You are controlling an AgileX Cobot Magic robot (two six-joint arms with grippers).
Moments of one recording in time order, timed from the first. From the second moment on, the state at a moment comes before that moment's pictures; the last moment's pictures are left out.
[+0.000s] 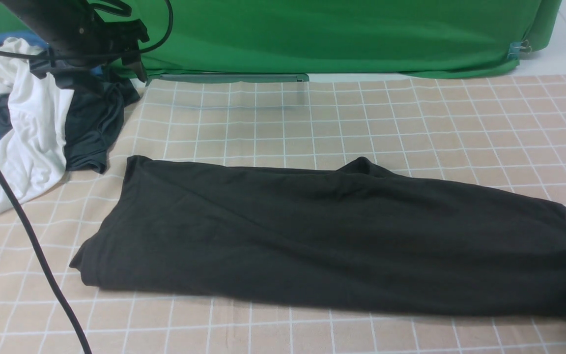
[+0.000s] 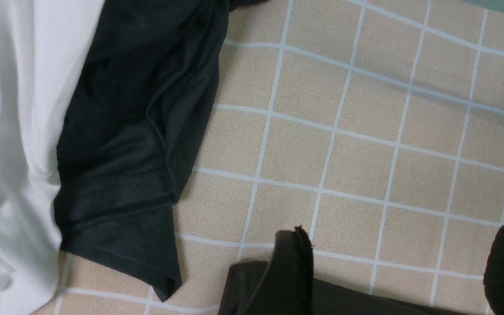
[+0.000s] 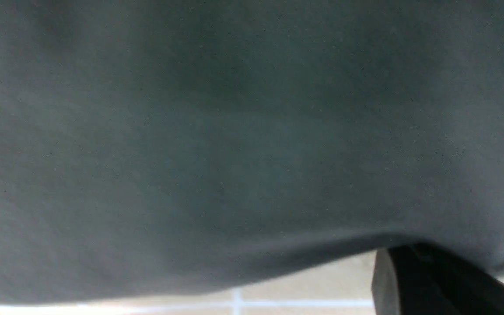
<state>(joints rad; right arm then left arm) -0.17 1.67 -0.84 -0.10 0.97 -0.02 0.01 2.07 -1.94 -0.15 1.02 -0.13</state>
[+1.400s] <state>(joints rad) -0.20 1.84 -1.08 0.02 0.97 -0.05 0.01 2.07 -1.94 -0.15 0.96 -0.13</state>
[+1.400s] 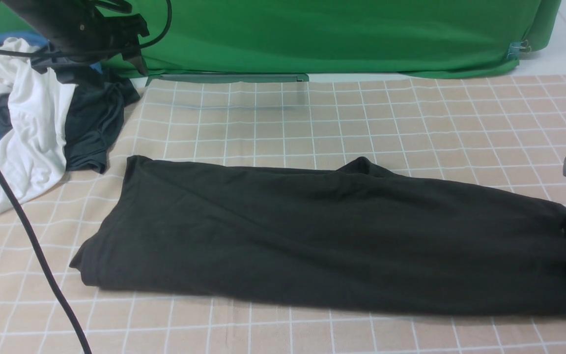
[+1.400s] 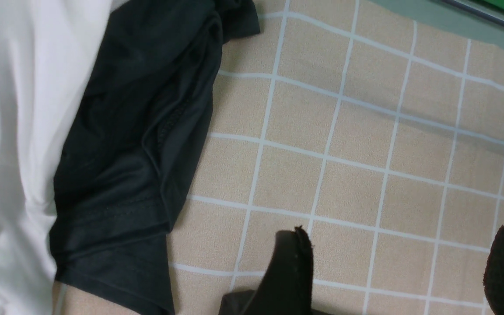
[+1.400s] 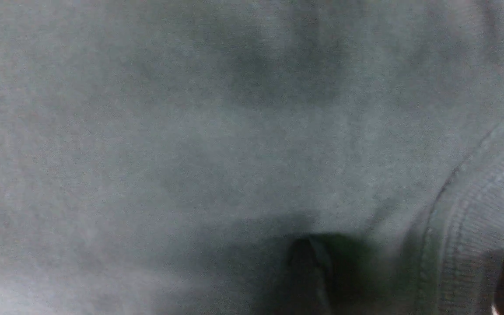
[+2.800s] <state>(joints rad) 0.23 1.75 -1.41 -0.17 1.12 0.24 0.01 2.05 -2.25 -0.23 1.21 -0.09</state>
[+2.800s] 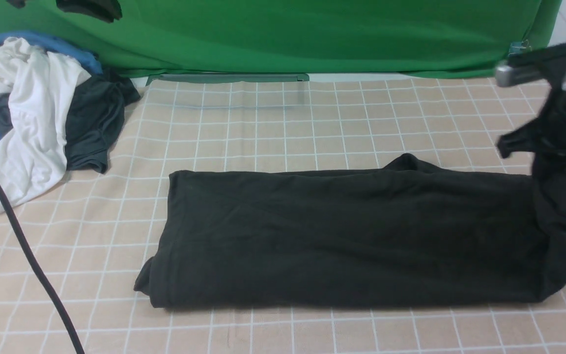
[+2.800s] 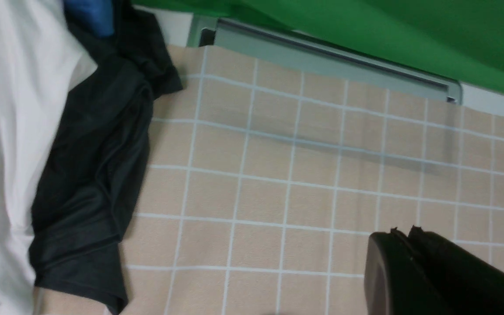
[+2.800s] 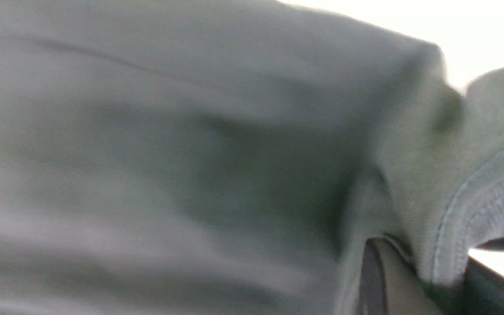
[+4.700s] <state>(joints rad) 0.93 2.12 -1.81 0.10 0.62 0.48 0.01 1.97 -2.26 -0.25 1.22 -0.08</state>
